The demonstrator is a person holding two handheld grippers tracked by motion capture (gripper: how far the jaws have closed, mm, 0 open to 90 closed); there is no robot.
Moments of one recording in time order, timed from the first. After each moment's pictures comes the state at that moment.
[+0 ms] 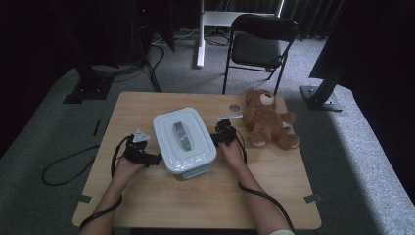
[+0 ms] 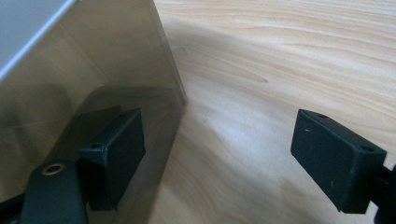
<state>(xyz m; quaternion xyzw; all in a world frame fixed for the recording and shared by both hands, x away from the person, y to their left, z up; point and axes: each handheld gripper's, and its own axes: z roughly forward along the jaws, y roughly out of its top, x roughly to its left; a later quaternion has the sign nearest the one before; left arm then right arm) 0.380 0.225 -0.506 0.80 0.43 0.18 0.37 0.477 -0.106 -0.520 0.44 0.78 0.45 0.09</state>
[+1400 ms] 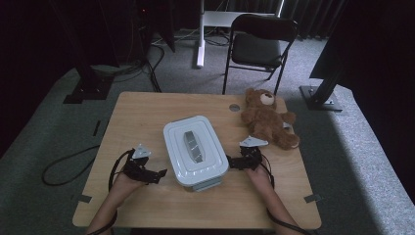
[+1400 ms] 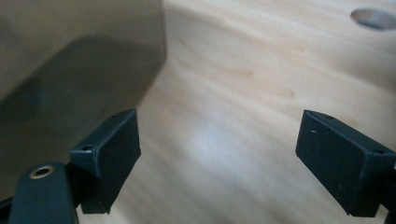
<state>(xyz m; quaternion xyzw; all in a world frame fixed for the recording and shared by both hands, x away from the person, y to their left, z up) 0.327 0.219 -0.507 0.82 0.41 0.14 0.36 0.386 -0.183 -0.532 0.39 0.80 0.43 0.18</state>
